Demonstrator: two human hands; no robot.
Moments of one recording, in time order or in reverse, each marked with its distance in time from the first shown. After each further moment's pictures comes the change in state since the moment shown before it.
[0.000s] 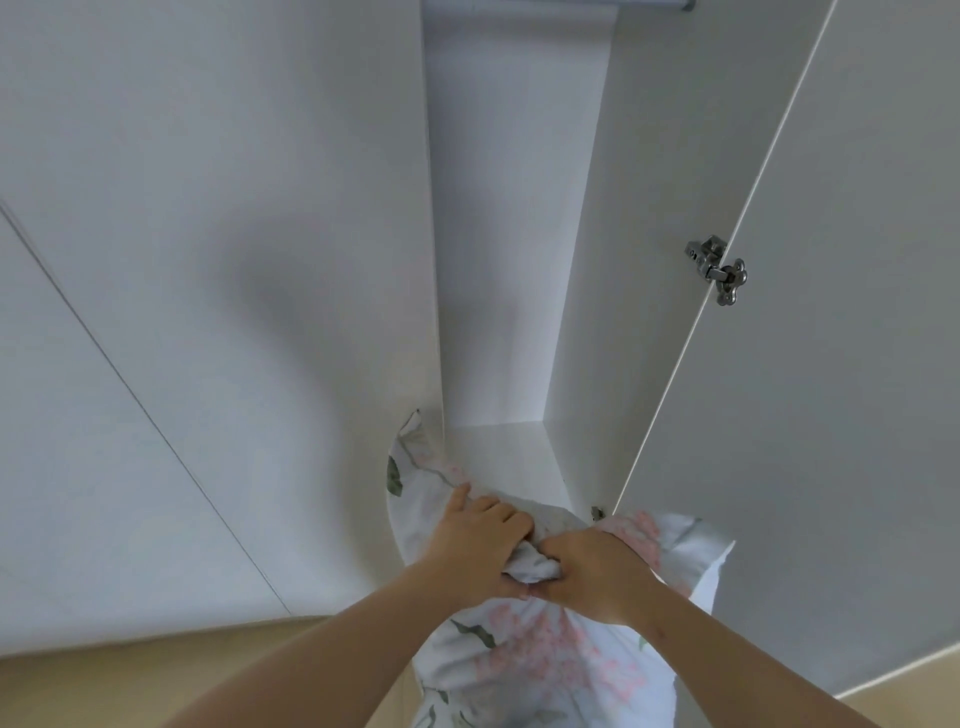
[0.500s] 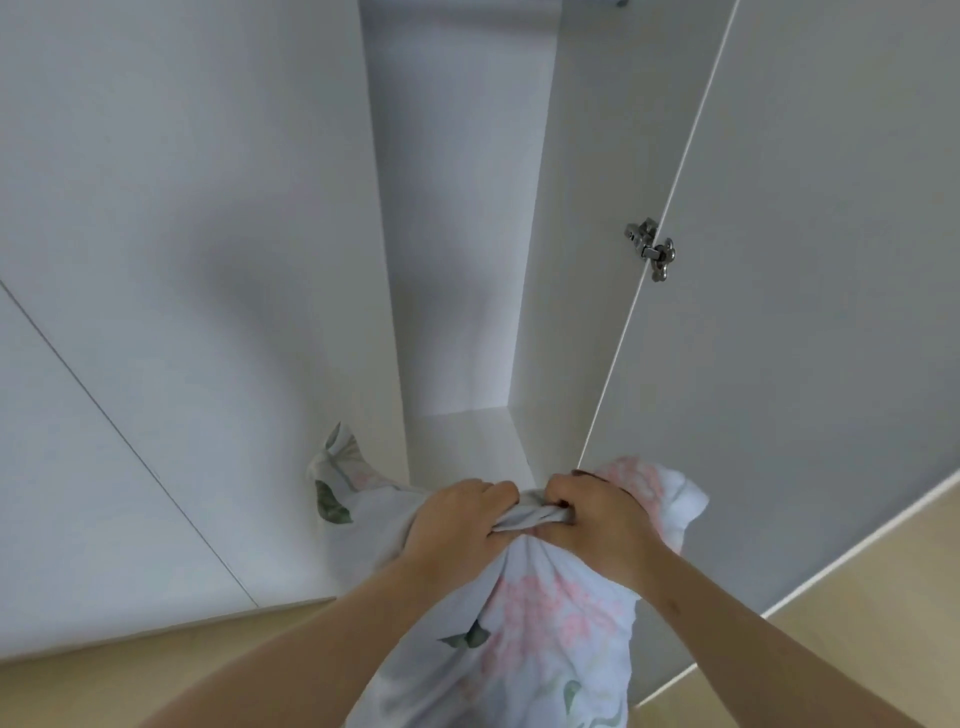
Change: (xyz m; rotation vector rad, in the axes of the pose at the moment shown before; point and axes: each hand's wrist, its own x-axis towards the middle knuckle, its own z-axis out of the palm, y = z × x) left_hand -0.016 0.050 -0.011 -0.309 0.460 0.086; right_hand -0.058 0.011 -0.016 0.094 0.355 0.085
